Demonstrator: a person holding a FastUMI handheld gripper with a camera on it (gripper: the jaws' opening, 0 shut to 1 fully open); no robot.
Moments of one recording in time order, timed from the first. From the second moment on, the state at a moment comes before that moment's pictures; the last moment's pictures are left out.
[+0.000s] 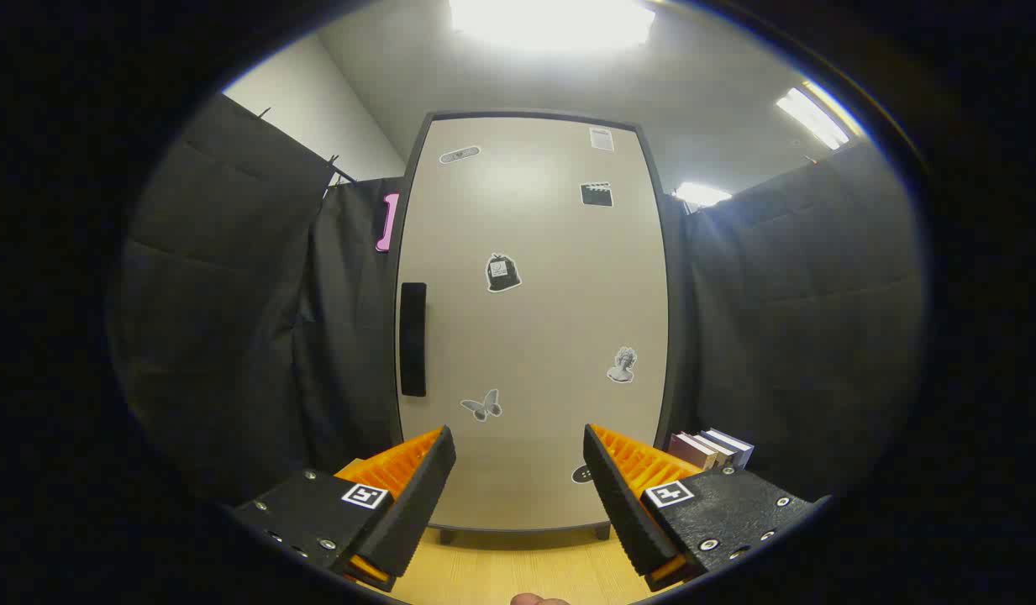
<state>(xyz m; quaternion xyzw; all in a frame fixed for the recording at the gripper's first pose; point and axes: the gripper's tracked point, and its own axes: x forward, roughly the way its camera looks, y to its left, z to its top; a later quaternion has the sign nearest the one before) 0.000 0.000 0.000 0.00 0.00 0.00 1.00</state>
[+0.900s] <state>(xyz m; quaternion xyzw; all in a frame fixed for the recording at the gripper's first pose) 0.005 0.003 -0.004 0.00 0.00 0.00 1.00</state>
